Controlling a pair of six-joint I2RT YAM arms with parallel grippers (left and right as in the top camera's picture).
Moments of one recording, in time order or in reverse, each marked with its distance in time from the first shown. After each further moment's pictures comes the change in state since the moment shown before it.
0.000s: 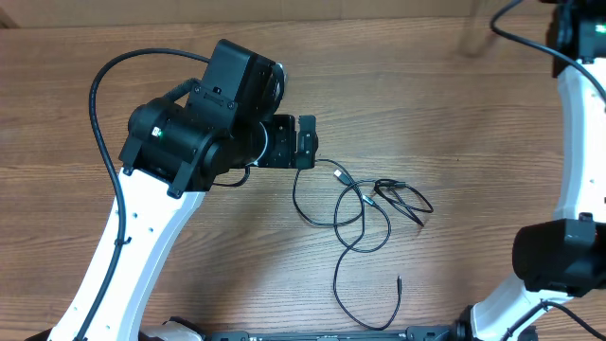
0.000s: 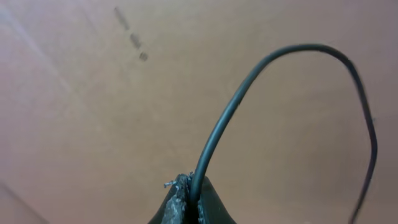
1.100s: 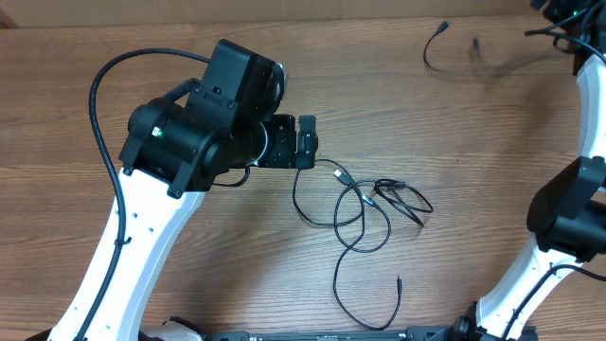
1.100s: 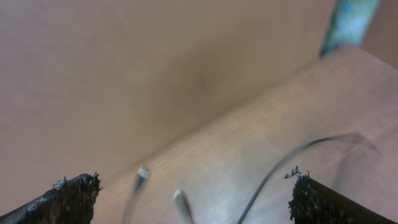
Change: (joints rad) left arm 0.000 0.000 0.000 0.000 0.000 0.000; right arm -0.213 0.265 -0.002 -0.303 0.377 -0.136
